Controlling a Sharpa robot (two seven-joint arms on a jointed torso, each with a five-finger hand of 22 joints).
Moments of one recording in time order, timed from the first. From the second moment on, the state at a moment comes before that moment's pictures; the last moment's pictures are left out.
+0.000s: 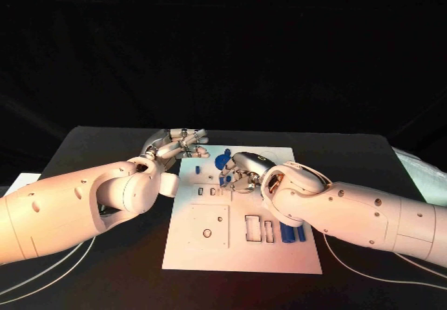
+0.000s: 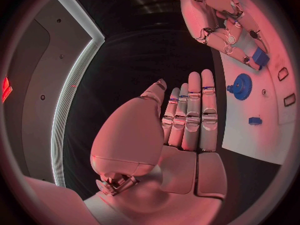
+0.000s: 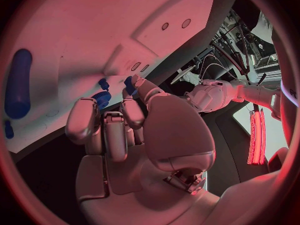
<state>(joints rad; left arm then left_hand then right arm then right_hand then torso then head) 1.19 -0.88 -0.02 1.60 0.01 -0.38 0.38 1.41 -0.02 0.11 0.14 0.20 1.01 0.19 0.14 0.07 1.15 0.12 0.10 0.07 1.21 0.06 0.32 0.42 0.16 1.18 0.16 0.28 0.17 1.15 -0.57 -0.05 1.48 -1.42 -0.34 -0.24 1.30 -0.02 0.31 -0.04 0.19 1.10 0.11 0.11 0.10 1.37 0.02 1.16 1.22 1.47 -0.05 1.50 1.31 0.12 1.34 0.06 1.32 1.02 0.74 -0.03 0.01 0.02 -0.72</state>
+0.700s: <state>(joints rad) 1.19 -0.87 -0.02 1.60 0.02 -0.38 0.38 1.41 -0.02 0.12 0.14 0.20 1.01 0.19 0.14 0.07 1.15 0.12 0.10 0.07 1.21 0.06 0.31 0.42 0.16 1.18 0.16 0.28 0.17 1.13 -0.55 -0.05 1.47 -1.47 -0.29 -0.27 1.28 -0.02 0.32 -0.03 0.19 1.10 0.11 0.11 0.10 1.37 0.02 1.15 1.22 1.47 -0.05 1.50 1.31 0.12 1.34 0.06 1.32 1.01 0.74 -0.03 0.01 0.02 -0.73</state>
